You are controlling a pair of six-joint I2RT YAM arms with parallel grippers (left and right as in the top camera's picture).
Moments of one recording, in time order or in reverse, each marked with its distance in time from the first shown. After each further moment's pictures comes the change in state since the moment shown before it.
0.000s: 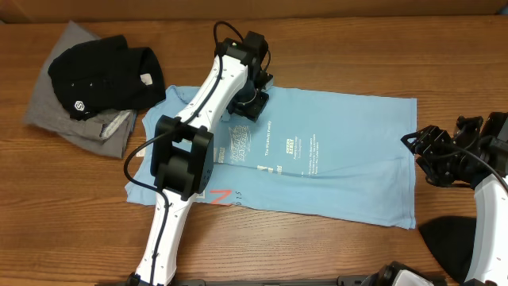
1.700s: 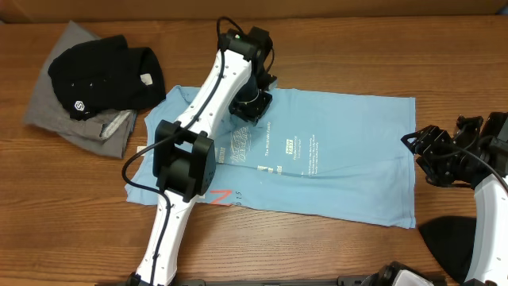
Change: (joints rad) left arm -0.027 -0.004 0.124 -0.236 0.059 -0.008; right arm 0.000 0.000 0.000 0.002 0.000 0.000
